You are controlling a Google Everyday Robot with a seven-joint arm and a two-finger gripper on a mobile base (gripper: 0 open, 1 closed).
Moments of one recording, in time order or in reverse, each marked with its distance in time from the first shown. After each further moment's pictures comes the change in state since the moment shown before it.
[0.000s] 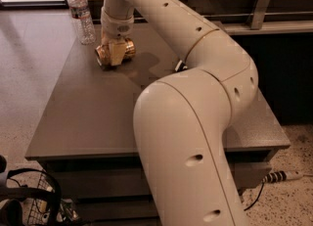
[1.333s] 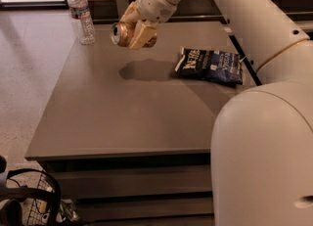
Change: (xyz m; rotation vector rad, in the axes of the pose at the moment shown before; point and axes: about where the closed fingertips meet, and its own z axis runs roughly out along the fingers) arm 0.013 0.049 -0.106 0.188 -0.337 0.026
